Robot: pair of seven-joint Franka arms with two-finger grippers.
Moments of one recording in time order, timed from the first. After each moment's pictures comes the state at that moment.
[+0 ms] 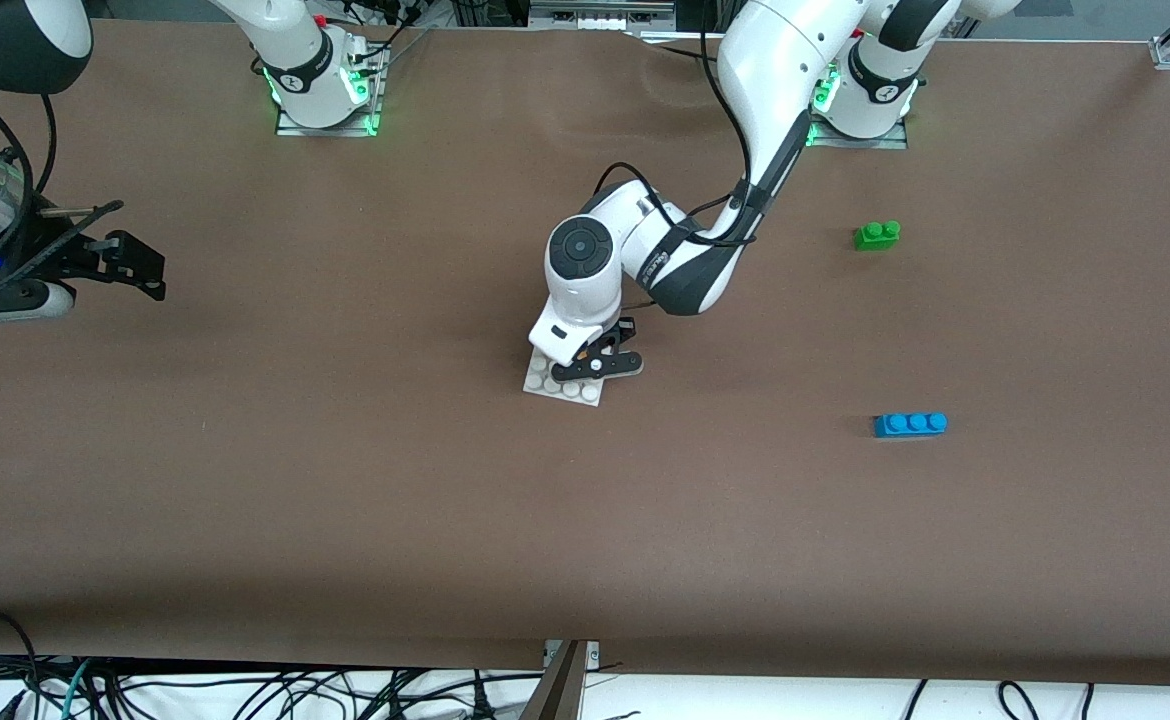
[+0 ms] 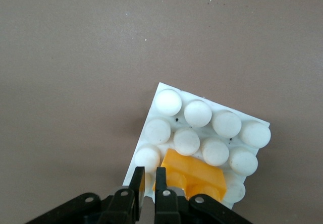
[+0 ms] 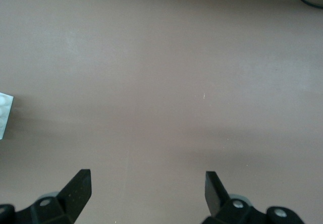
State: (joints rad) left arm -0.73 0.84 -0.04 -1.28 0.01 2.08 -0.93; right arm 0.11 0.09 -0.04 -1.59 -0.04 1.71 -0.05
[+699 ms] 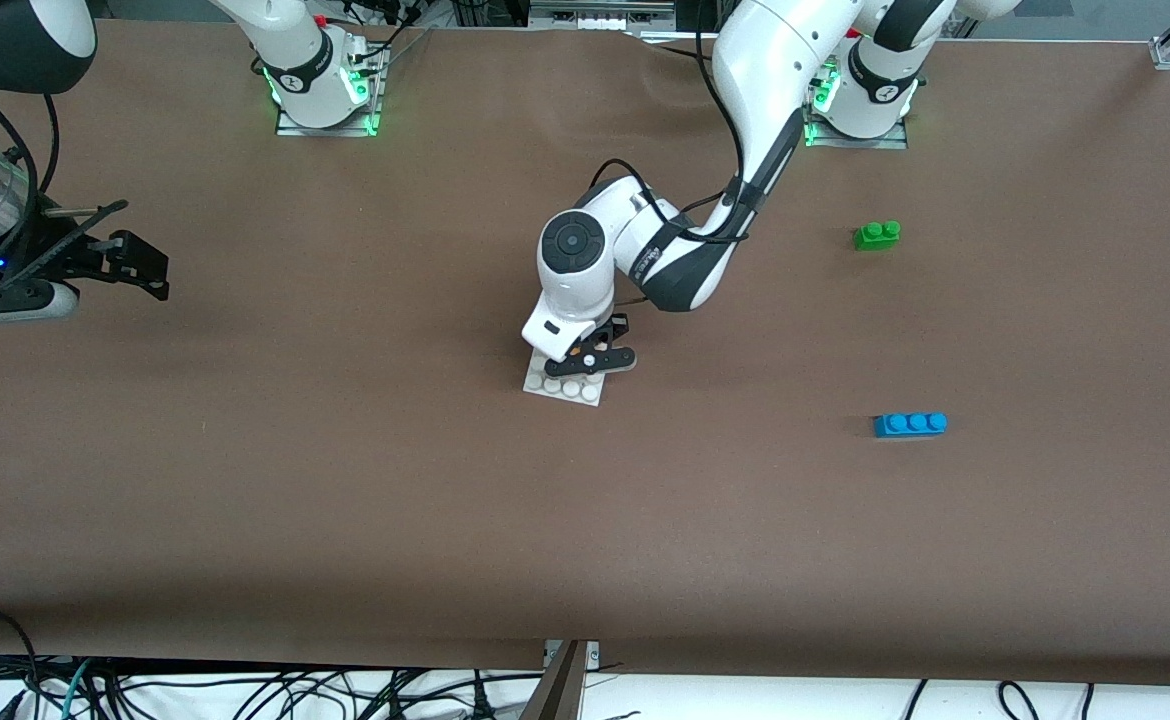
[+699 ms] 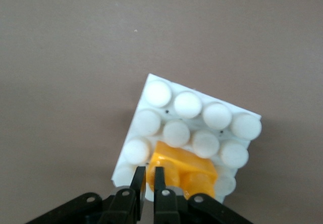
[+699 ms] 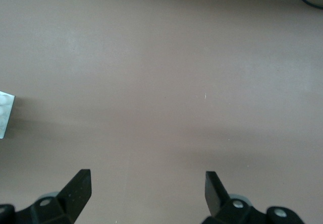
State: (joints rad) left arm -0.76 0.85 -0.04 -1.27 0.01 2.09 -0.96; right arm 0.11 0.09 -0.03 -1.59 -0.04 1.71 -0.05
